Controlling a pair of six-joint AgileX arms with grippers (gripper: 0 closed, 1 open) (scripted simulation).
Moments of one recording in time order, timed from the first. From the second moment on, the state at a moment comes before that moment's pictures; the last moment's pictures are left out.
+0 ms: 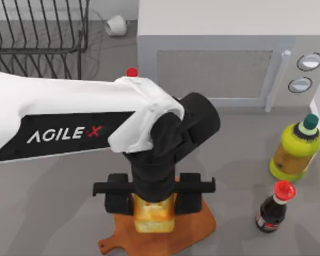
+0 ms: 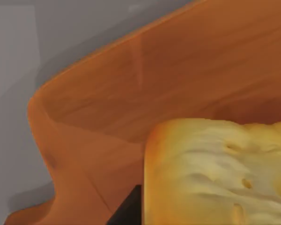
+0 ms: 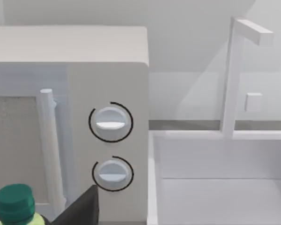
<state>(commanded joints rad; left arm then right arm) -0.88 1.89 1.24 -0.91 0.00 -0.86 0.00 0.00 0.00 0.00 0.00 0.00</state>
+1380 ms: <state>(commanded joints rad) -0.88 1.91 1.22 -0.89 0.00 -0.86 0.00 0.00 0.00 0.00 0.00 0.00</state>
